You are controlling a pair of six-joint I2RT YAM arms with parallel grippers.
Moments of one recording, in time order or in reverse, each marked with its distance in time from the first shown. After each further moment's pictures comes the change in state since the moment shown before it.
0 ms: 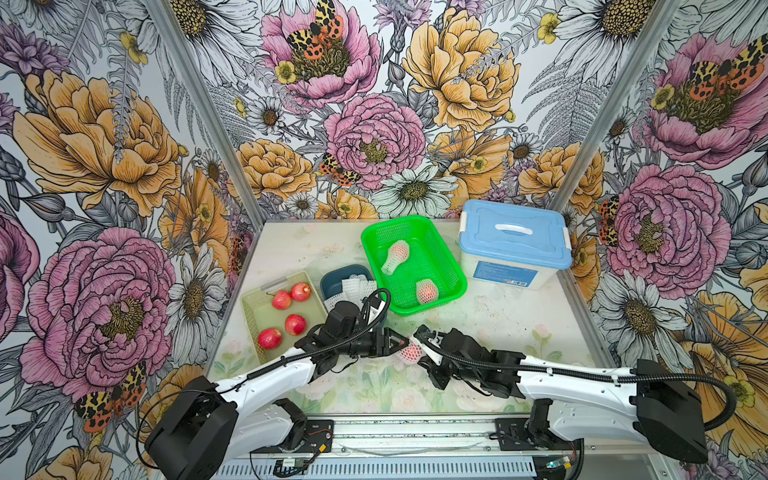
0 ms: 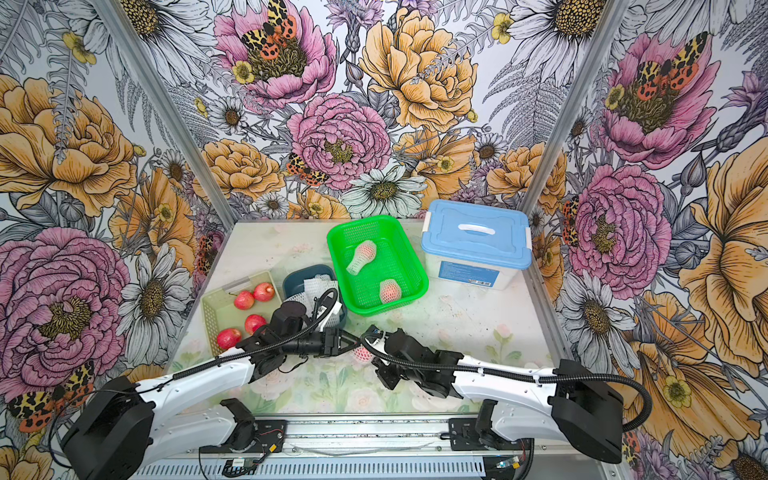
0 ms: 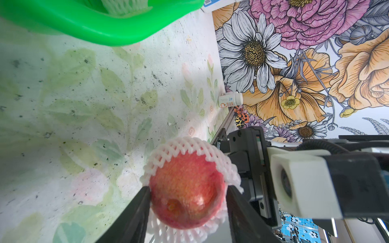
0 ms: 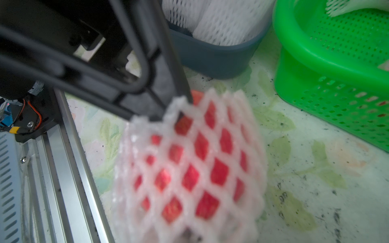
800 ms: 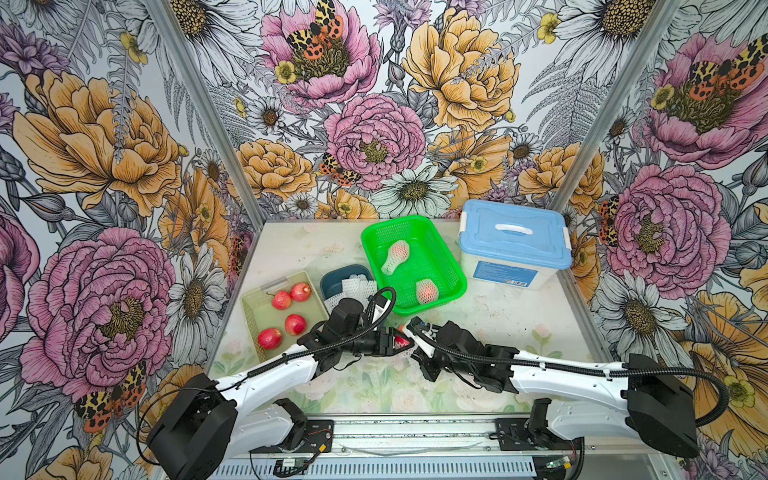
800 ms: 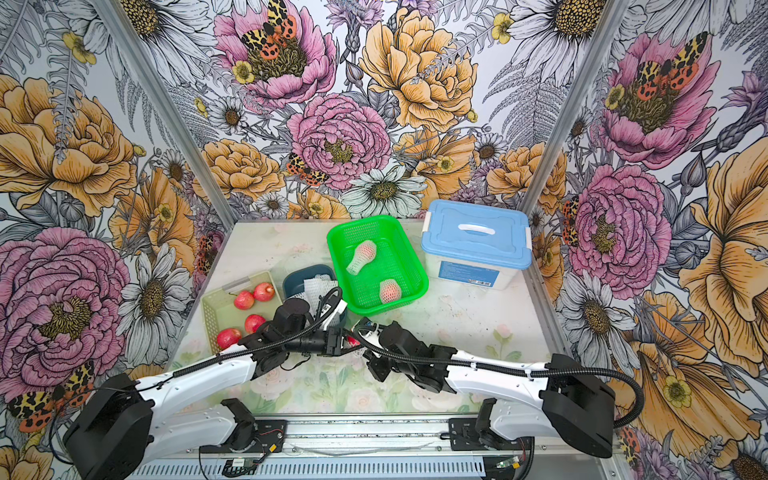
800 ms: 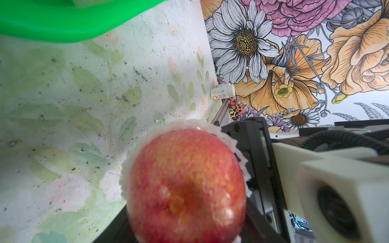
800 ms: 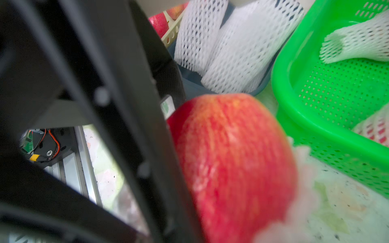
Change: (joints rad) left arm -0.019 0.002 0.045 -0.032 0.035 0.023; right arm -0.008 0.058 0.057 0.102 -0.018 -0.018
